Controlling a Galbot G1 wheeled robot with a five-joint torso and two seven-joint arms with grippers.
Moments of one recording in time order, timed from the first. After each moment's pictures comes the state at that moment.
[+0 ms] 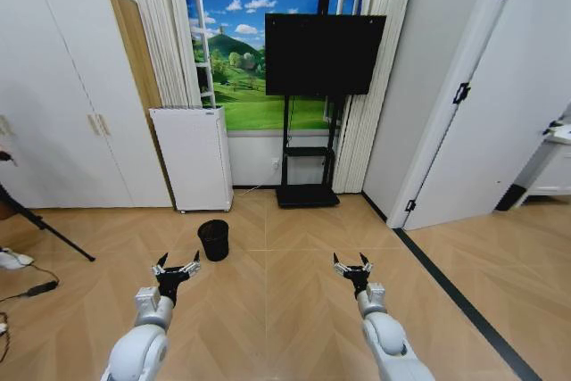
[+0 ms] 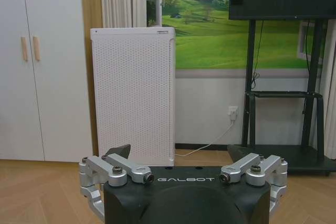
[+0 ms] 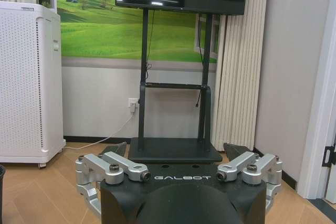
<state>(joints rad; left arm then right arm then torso) 1.41 -1.24 -0.60 -2.03 -0.35 0.23 -0.17 -1.21 1.33 0.51 1.61 0.18 0.01 0.07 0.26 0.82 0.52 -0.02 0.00</state>
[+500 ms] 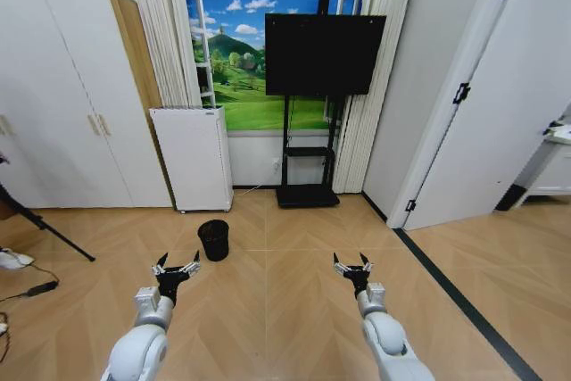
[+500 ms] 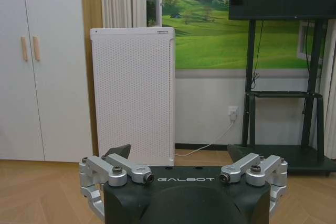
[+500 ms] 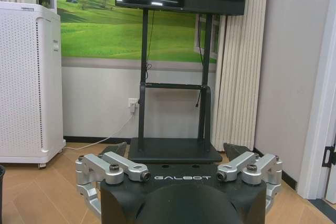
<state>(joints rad) 1.41 -1.24 -0.60 -2.03 -0.35 0.23 -0.17 -1.21 1.33 0.51 1.61 0.18 0.01 0.07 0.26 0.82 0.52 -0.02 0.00</state>
